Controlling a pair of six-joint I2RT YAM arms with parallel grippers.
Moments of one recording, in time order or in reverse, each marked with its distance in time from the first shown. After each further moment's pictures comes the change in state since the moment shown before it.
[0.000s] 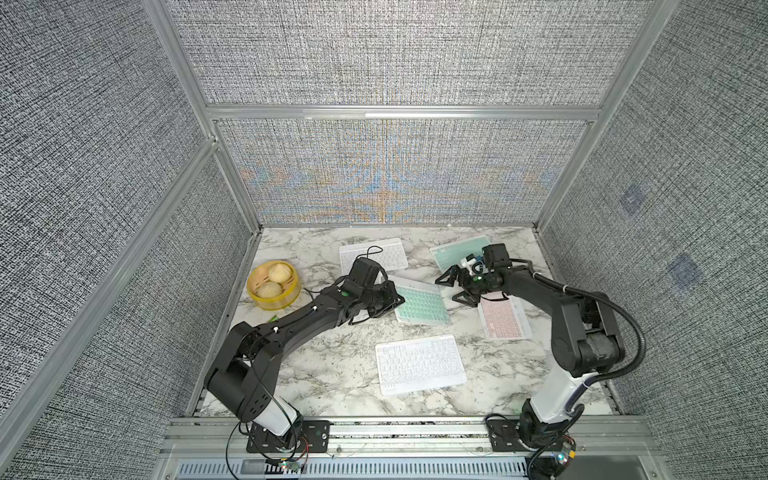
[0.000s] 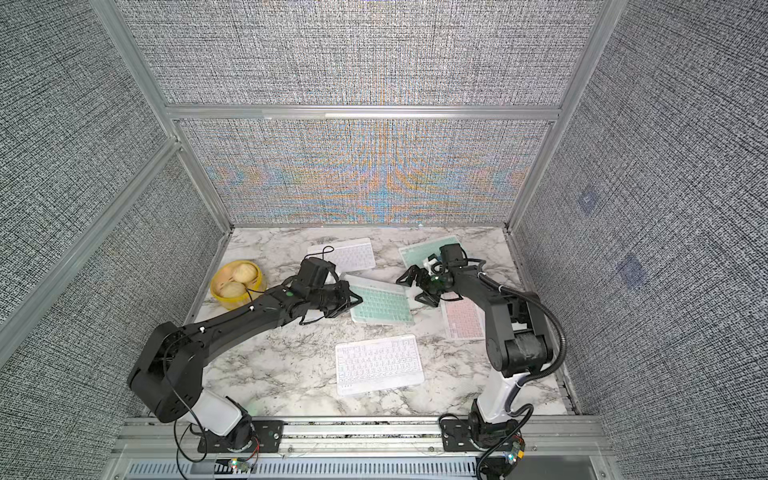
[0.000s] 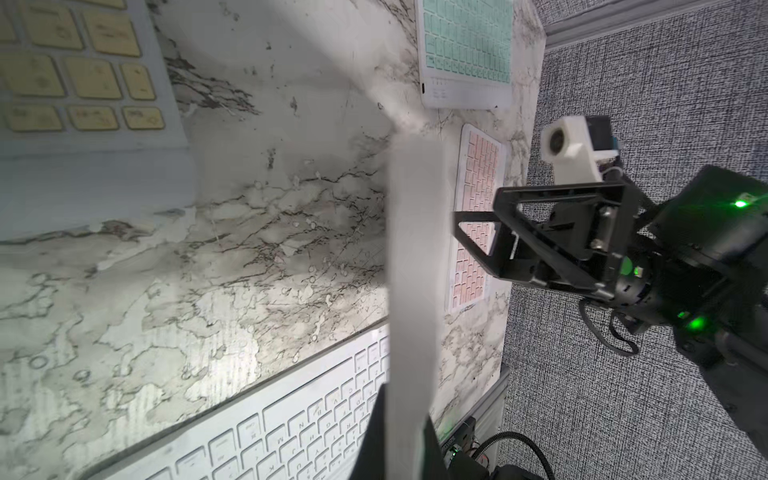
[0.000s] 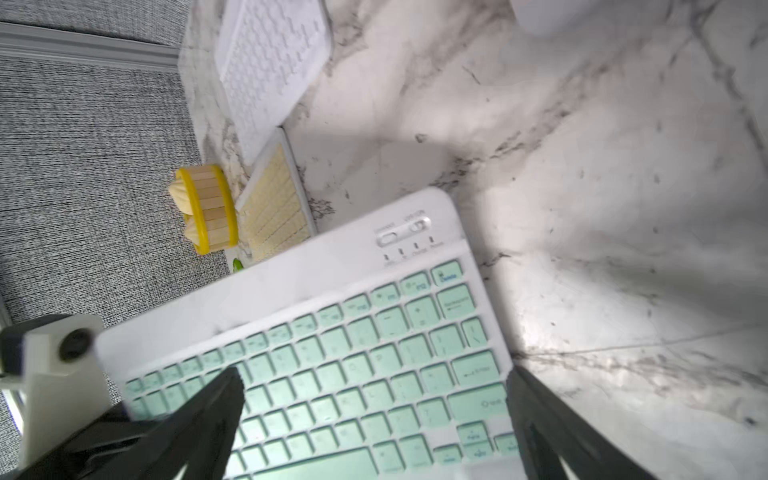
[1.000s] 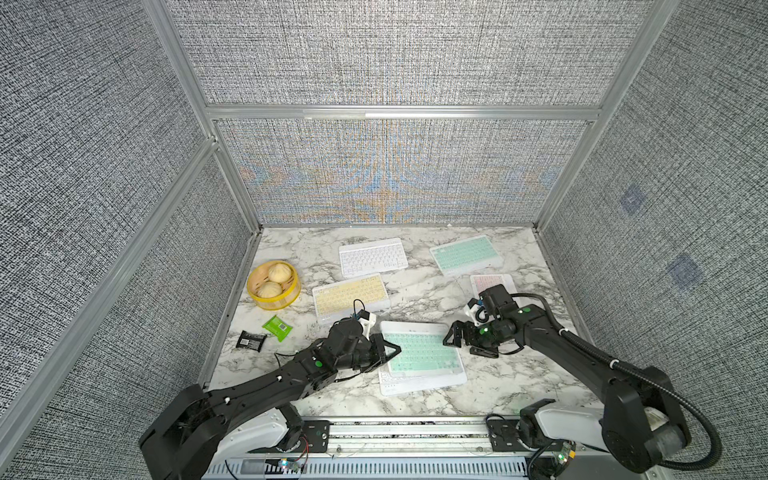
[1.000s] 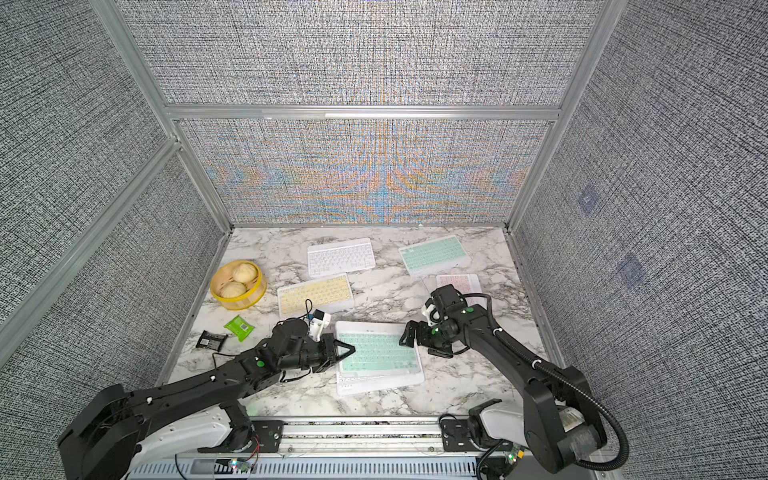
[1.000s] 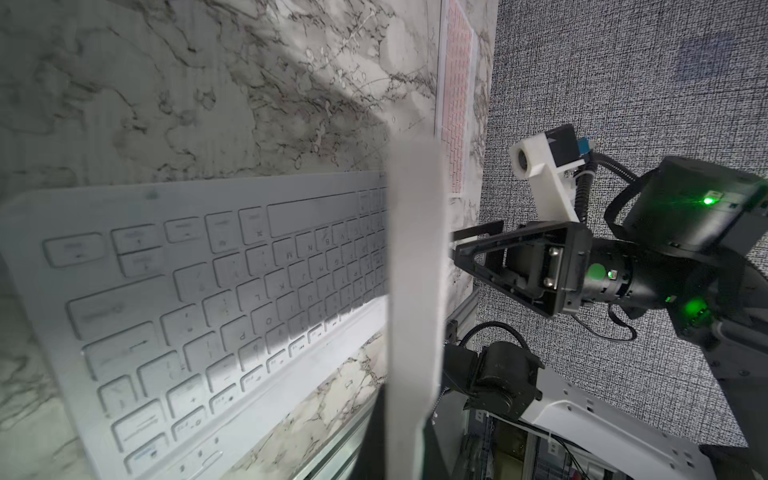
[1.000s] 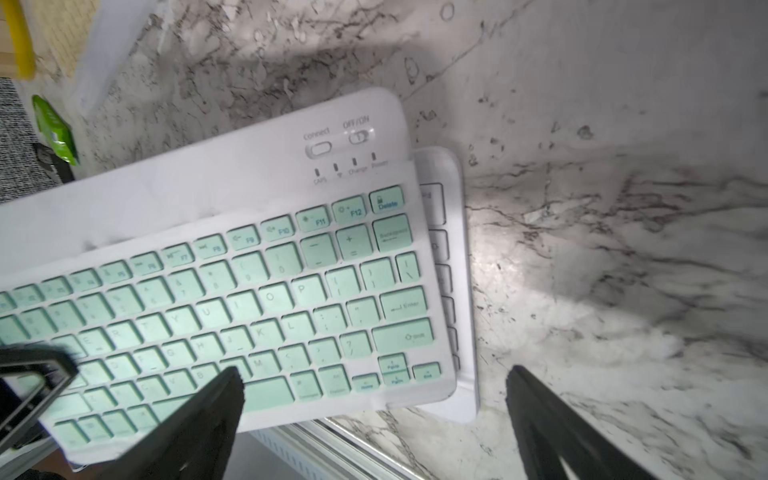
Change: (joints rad) left arm -0.216 -0.420 -0.598 0.381 -0.025 -0.216; right arm 0.219 -0.476 -0.415 -0.320 0.264 -0.106
